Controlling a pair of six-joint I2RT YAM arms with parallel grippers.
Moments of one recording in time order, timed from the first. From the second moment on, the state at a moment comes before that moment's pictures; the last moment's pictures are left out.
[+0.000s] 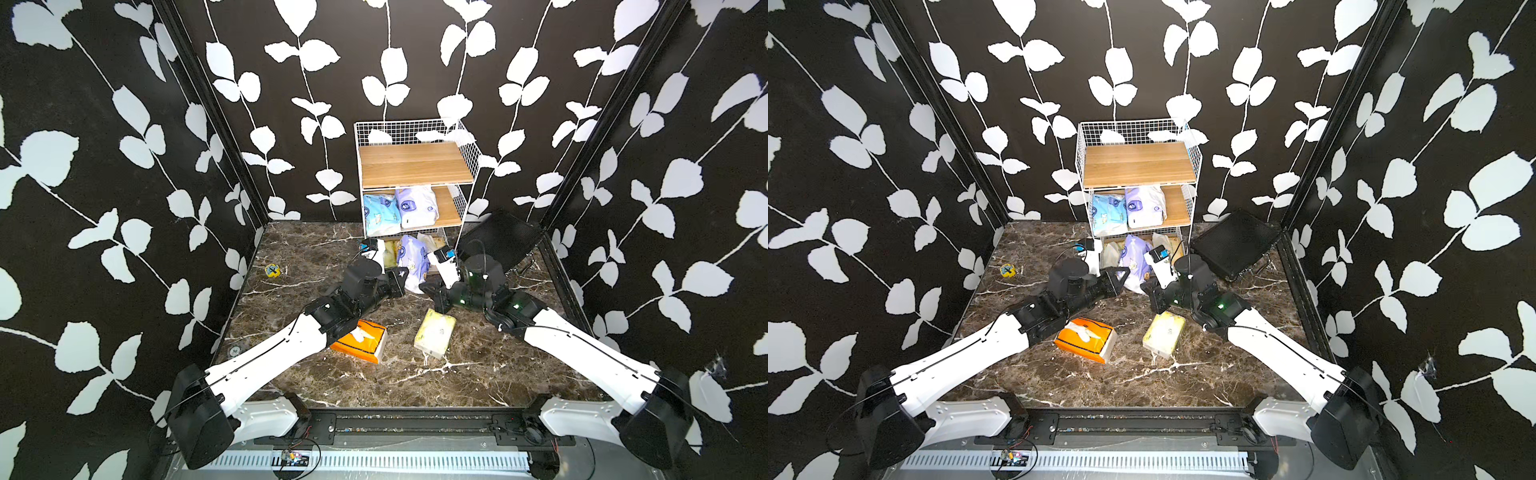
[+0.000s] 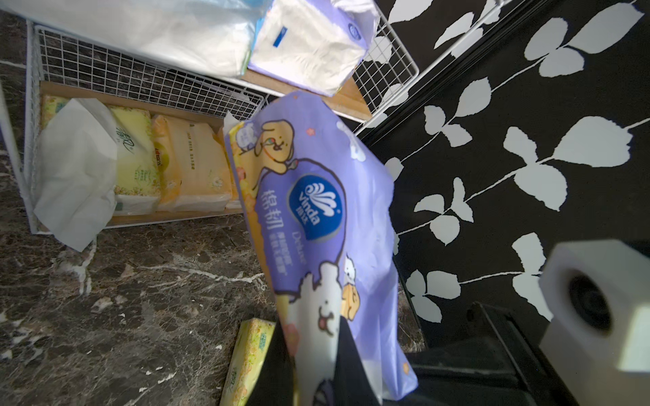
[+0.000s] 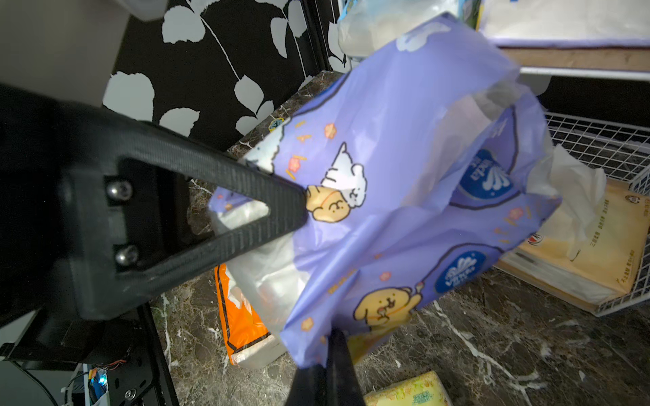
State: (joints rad) left arm -0.82 1.22 0.98 -0.10 -0.07 -0.79; right arm 0.72 1.23 1.01 -0.26 -0.25 0.16
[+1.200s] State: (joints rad) left arm -0.85 1.47 0.78 0.13 -0.05 -0.86; right arm 0.72 1.30 0.70 -0.08 -0.17 0.21
